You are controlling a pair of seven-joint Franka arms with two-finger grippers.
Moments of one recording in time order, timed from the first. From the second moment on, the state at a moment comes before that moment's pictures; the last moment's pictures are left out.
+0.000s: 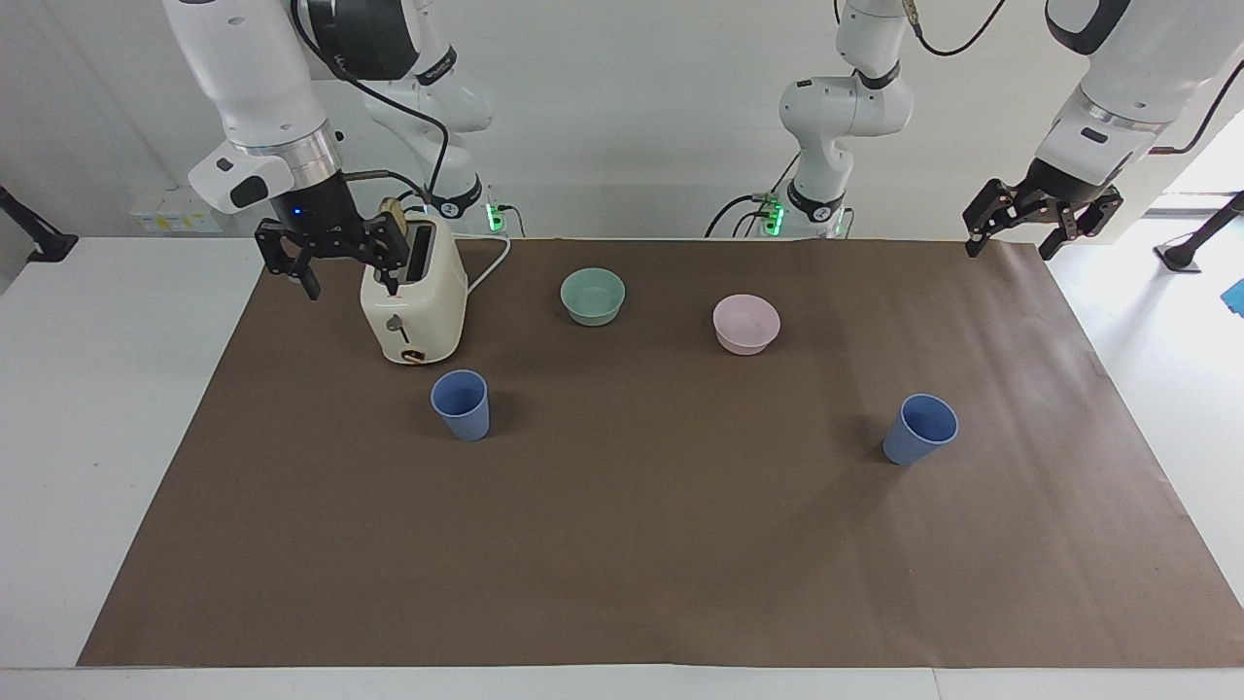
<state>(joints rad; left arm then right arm) -0.07 -0.04 0.06 -1.57 -0.01 1.53 0.10 -0.11 0.01 0.17 -1.61 0.01 1.74 0.01</state>
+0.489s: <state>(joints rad) -0.07 -0.04 0.06 -1.57 -0.01 1.53 0.10 -0.11 0.01 0.17 -1.61 0.01 1.74 0.01</state>
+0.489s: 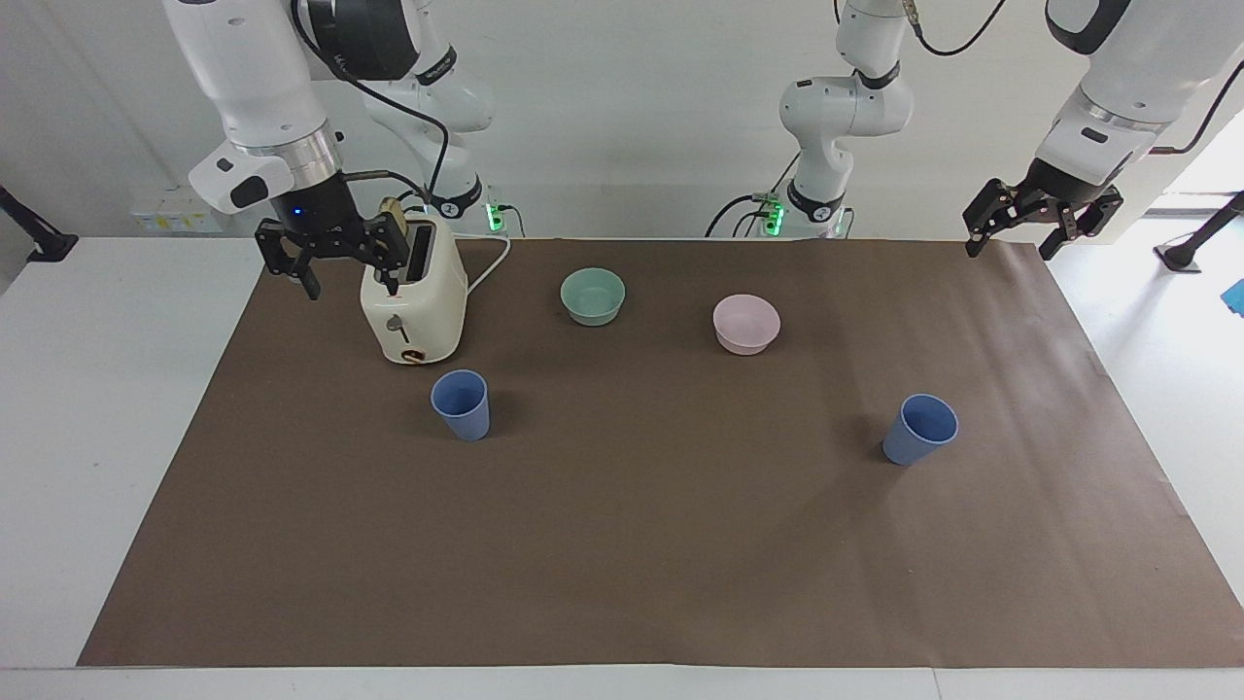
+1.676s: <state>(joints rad) -0.07 0.01 0.07 -1.57 -0.01 1.68 0.12 -0.11 0.01 0.17 -1.61 0.01 1.74 0.01</state>
